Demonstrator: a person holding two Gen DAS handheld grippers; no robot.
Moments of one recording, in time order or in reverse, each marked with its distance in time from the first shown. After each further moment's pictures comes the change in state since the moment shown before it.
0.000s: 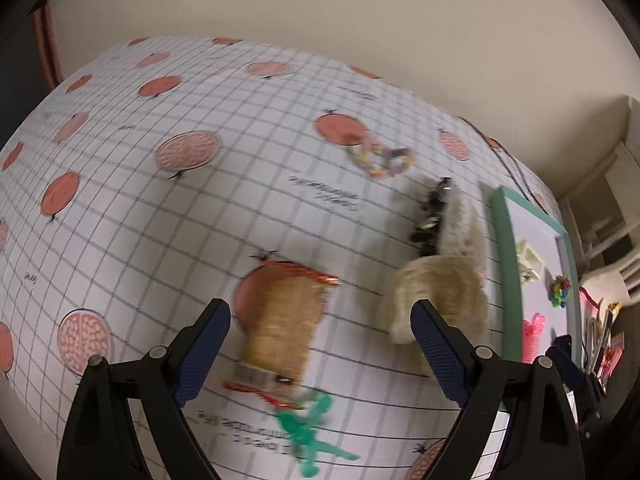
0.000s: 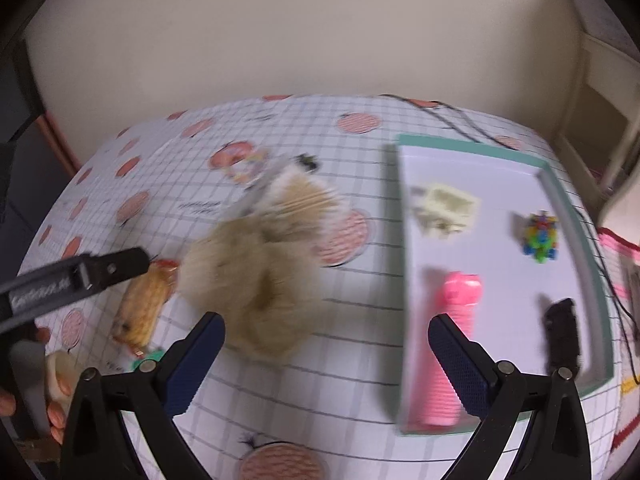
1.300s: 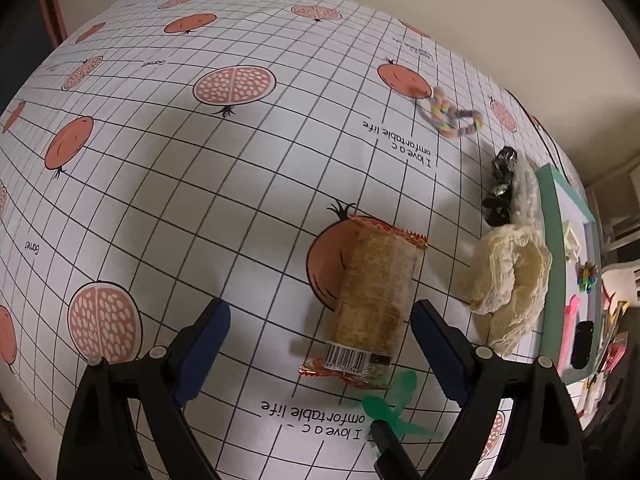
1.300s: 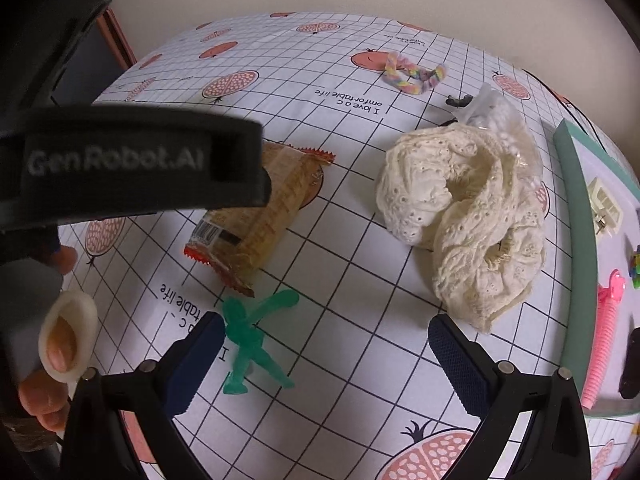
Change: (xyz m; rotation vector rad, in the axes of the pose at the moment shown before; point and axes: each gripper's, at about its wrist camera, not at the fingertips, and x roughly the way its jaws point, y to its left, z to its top) left arm 0.028 0.044 -0.006 -0.036 0.178 0.031; right arm 0.048 0.104 -0.034 -0.234 0.217 0.105
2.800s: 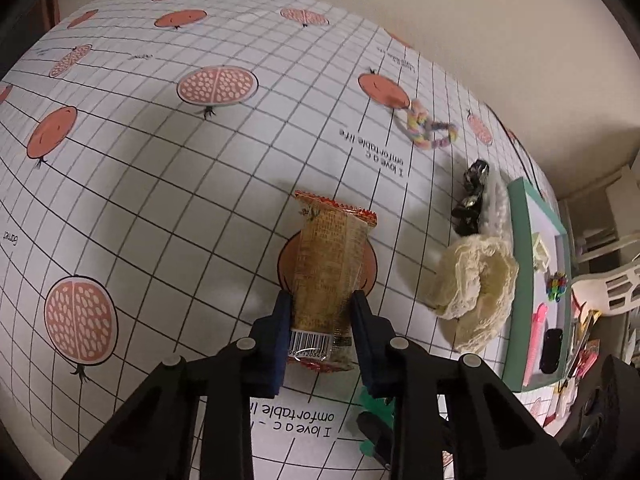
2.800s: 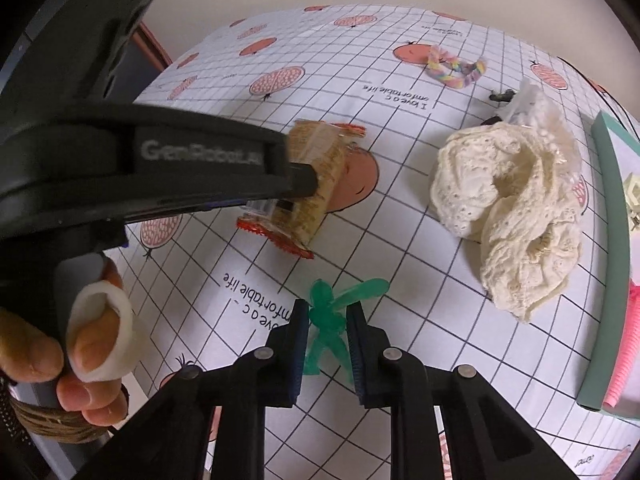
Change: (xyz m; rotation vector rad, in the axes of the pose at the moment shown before) left arm -0.005 0.001 -0.004 -0.055 -0.036 -0.127; right arm -0.014 -0.024 0.004 0.017 0.033 0.188
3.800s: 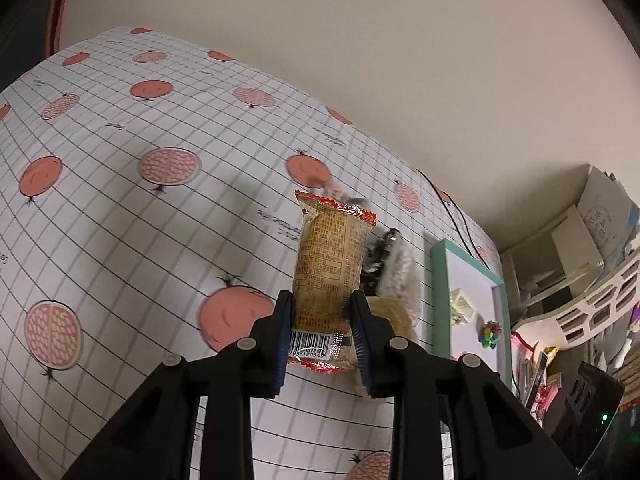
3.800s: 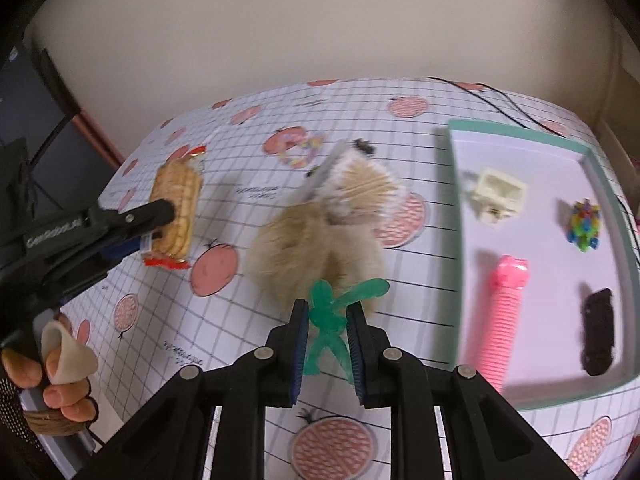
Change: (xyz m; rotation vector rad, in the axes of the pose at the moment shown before) left arm -0.047 -0.048 0.000 -0.006 -0.238 -0.162; right arm -0.079 -0.078 -0.006 0.236 -0.238 -0.119
